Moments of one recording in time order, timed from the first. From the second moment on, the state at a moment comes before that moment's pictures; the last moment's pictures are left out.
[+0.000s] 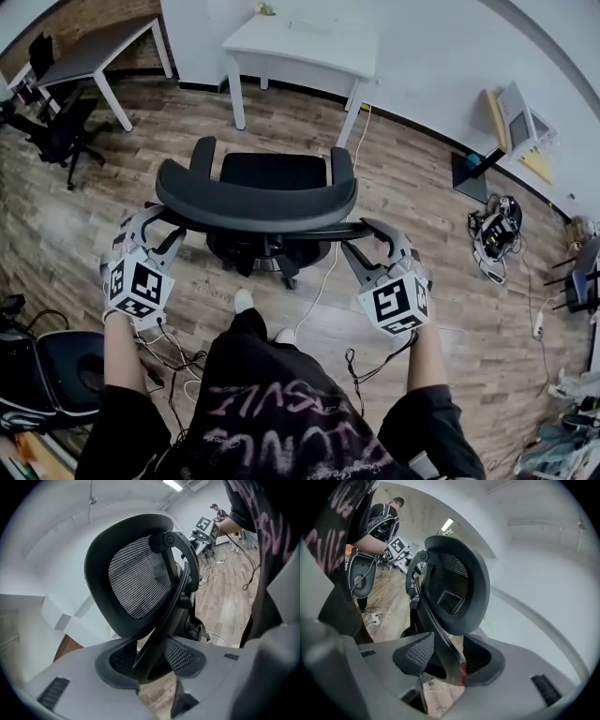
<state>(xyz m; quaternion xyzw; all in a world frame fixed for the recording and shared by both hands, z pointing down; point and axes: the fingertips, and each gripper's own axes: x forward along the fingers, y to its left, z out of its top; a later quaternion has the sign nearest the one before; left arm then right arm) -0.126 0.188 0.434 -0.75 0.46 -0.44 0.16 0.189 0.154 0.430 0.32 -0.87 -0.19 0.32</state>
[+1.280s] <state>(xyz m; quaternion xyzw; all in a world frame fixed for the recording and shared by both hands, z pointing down) -0.130 0.179 0.472 -0.73 0.38 -0.54 0.18 0.167 0.145 0.479 0.22 -0.81 -0.26 0.48</state>
